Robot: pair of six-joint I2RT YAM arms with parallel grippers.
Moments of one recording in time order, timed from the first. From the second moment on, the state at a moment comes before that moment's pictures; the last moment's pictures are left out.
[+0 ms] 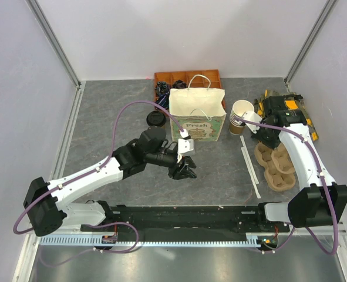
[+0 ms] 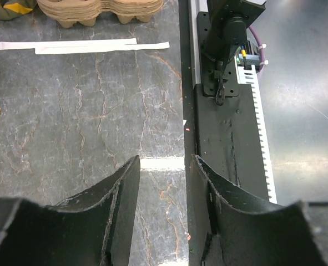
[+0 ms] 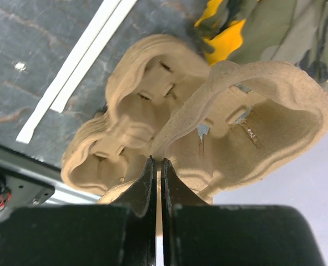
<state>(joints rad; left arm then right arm) -0.92 1.21 0.92 -0.16 0.66 0.16 0.06 1.33 1.25 -1.16 0.10 -0.87</state>
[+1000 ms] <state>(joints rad) -0.27 0.75 0.90 -0.36 0.66 -0.28 0.71 1.29 1.35 -1.32 -0.29 -0.78</state>
